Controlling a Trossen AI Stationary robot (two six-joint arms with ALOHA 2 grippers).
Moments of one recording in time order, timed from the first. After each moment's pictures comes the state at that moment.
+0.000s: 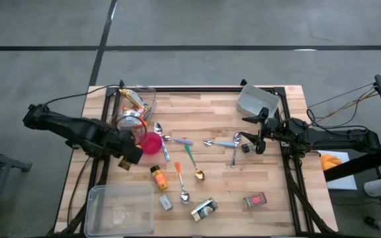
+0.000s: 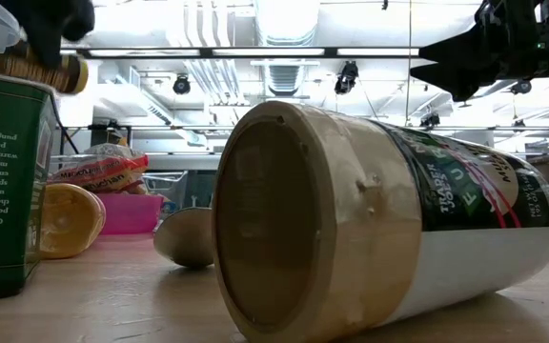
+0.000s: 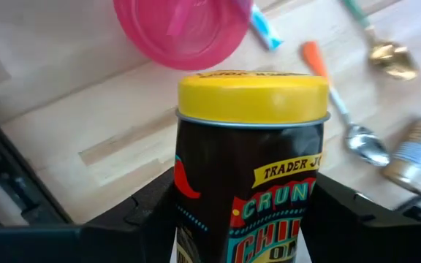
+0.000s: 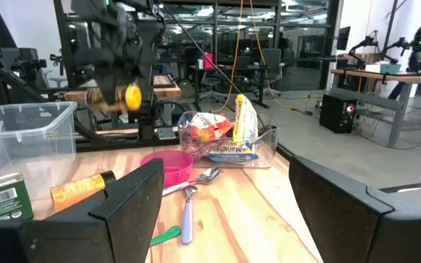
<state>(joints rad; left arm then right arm) -0.30 1.04 1.03 -1.27 -0.05 -1.47 -0.10 0.44 0.15 0.35 0.11 0.03</state>
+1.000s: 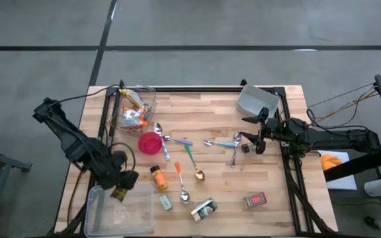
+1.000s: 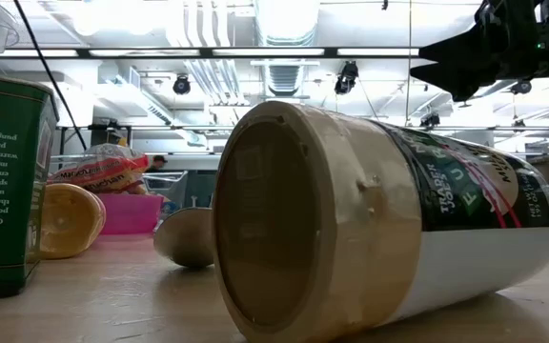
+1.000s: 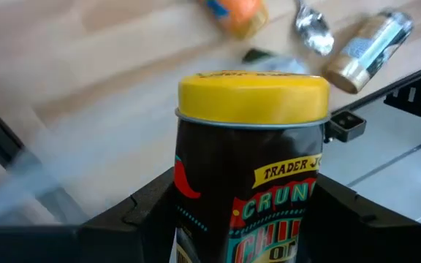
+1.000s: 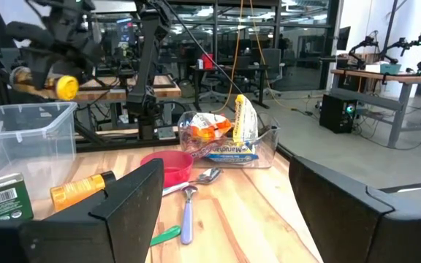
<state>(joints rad) -0.74 1.19 1.19 -1.13 0.00 -2.03 -0.10 0.44 0.15 0.35 0.11 0.03</state>
